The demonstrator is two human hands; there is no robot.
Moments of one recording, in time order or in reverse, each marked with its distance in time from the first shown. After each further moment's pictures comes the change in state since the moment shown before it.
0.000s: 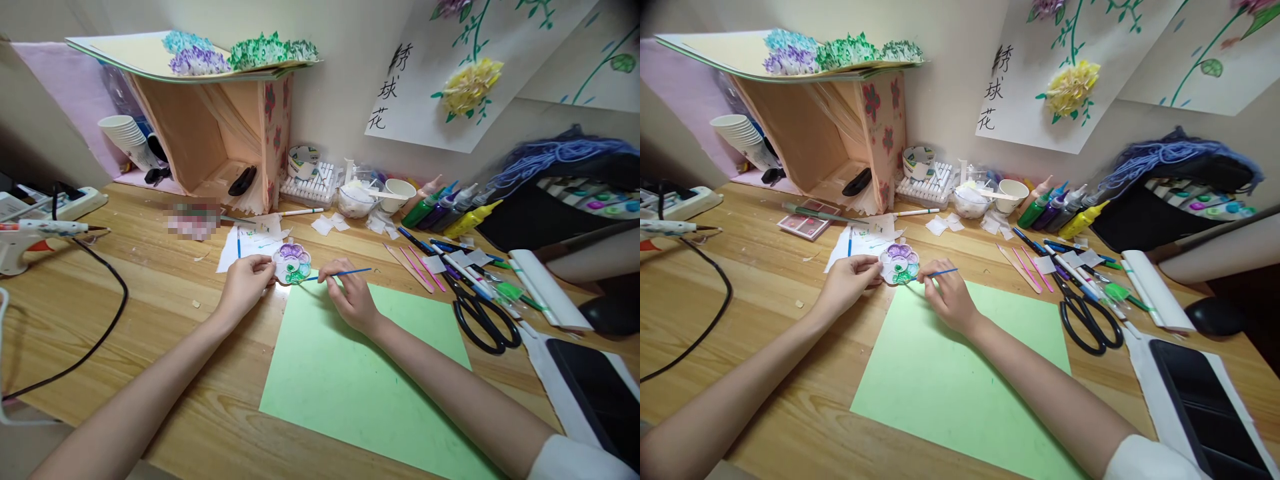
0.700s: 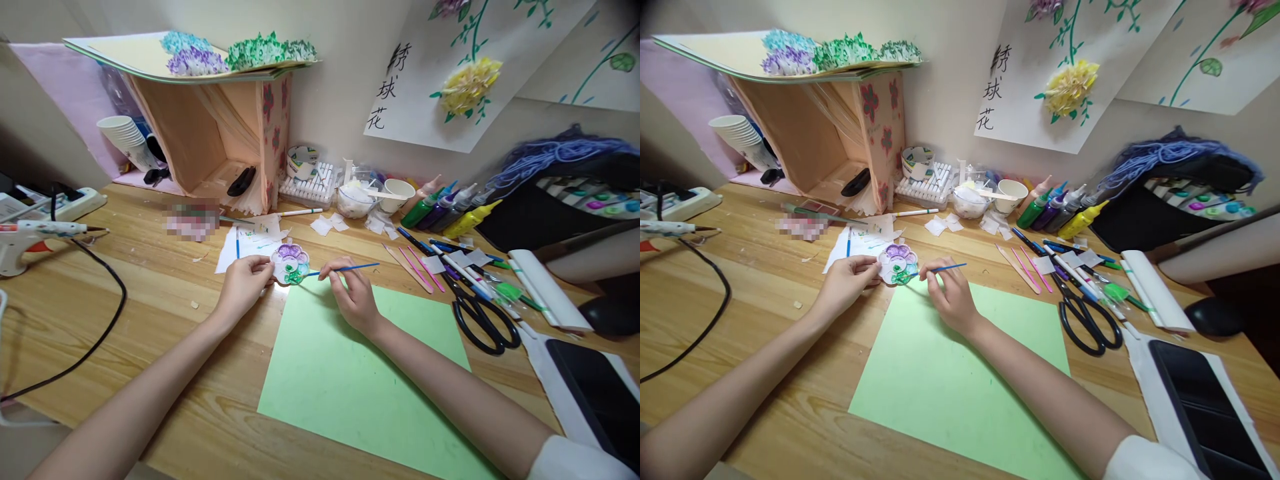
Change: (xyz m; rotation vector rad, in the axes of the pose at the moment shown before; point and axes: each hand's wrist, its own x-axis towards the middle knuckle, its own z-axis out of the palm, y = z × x) left_hand 0.000 0.002 -0.001 -0.022 0.008 -0.012; right_hand -0.001 0.000 0.000 0.051 0.058 0.118
